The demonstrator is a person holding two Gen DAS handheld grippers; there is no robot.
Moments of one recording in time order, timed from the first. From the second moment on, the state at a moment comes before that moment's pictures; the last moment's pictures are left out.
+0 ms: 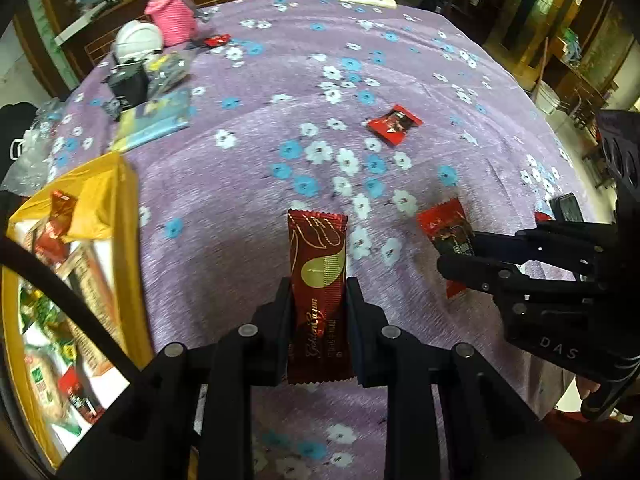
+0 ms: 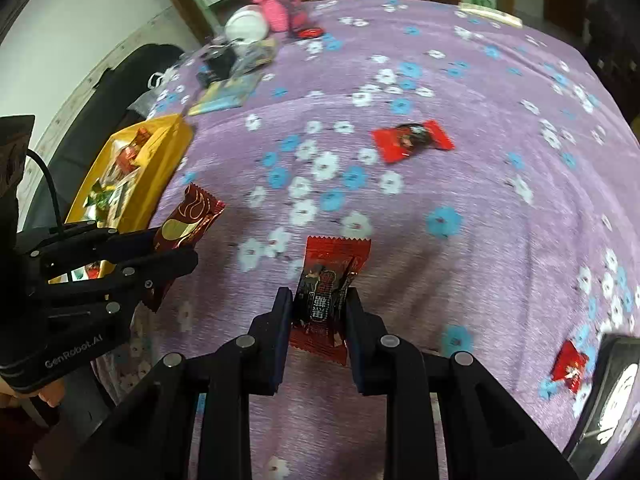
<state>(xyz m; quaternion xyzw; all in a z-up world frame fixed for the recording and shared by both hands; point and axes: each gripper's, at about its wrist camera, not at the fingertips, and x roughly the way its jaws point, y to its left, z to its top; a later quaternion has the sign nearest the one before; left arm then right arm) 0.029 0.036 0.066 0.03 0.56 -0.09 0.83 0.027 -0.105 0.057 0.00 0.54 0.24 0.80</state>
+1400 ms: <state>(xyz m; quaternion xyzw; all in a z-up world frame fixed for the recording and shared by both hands) -0.033 0.148 0.090 -0.08 0.53 0.03 0.85 0.007 -0.019 0.063 -0.06 0.53 0.34 0.77</state>
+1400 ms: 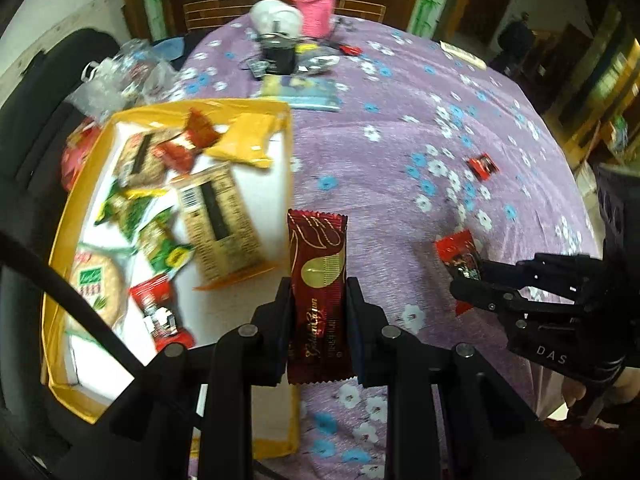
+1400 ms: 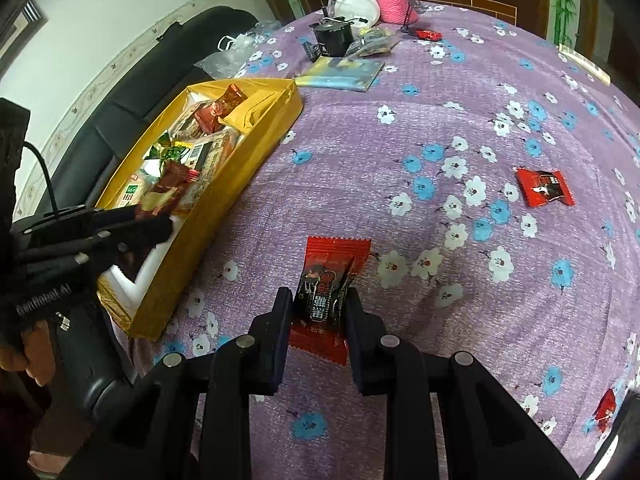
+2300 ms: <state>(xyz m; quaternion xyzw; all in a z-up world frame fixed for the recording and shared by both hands) -0.097 0.287 0.112 -0.18 0.48 0.18 0.84 -0.003 0.014 0.066 -0.09 0.53 0.37 0.76</state>
